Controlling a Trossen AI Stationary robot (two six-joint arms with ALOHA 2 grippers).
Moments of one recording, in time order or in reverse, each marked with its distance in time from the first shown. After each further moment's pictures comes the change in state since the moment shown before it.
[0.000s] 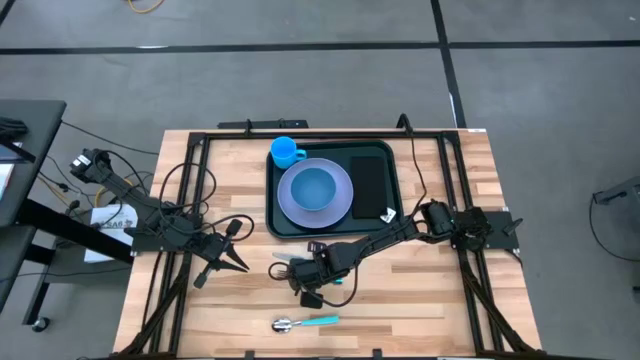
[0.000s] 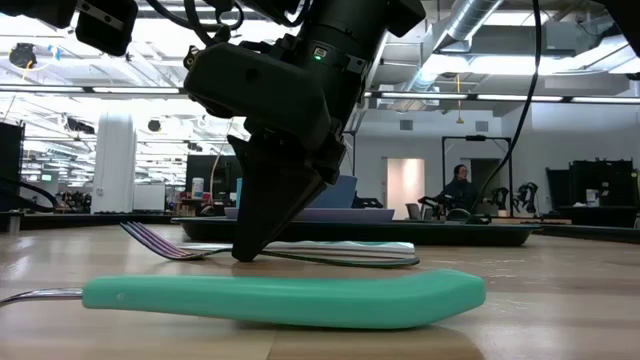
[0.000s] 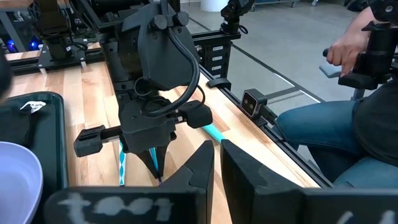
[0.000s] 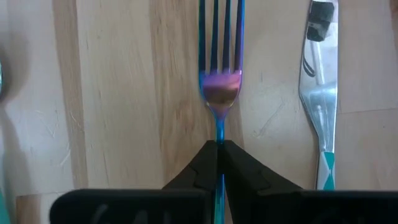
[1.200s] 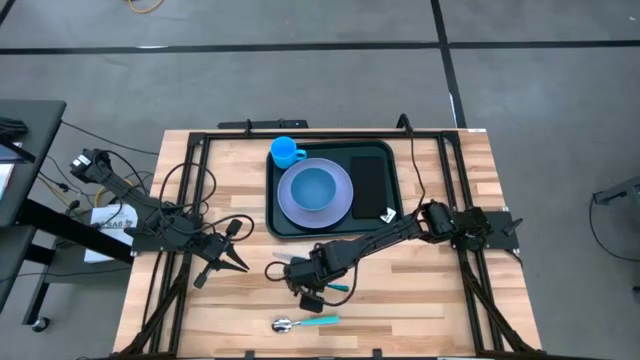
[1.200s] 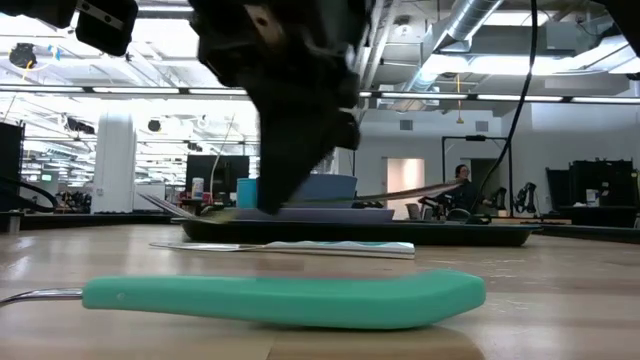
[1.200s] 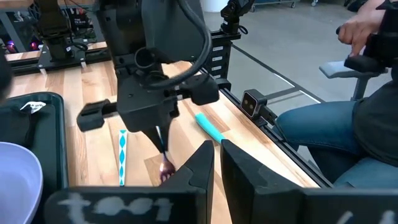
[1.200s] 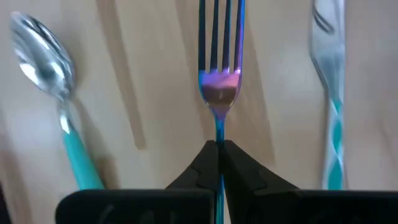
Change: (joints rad) left arm 0.000 0.000 0.000 0.002 0.000 0.000; right arm 0.004 -0.001 0.176 -0.271 -0.100 0.144
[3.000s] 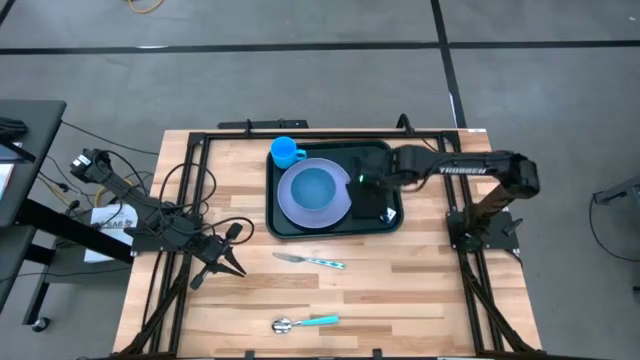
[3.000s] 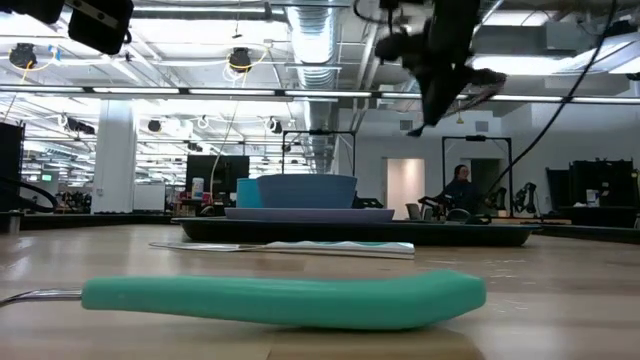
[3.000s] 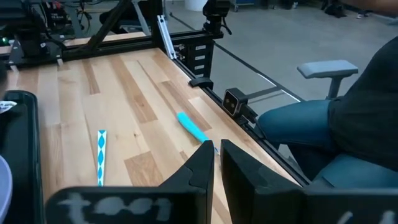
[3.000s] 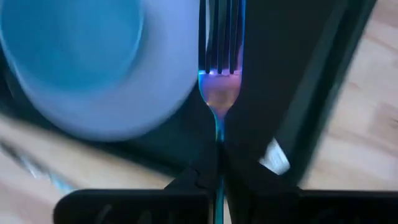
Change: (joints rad) left arm 0.000 0.000 0.000 0.000 0.071 -0.022; right arm -0.453 -0.759 -0.586 -0.237 0.204 0.520
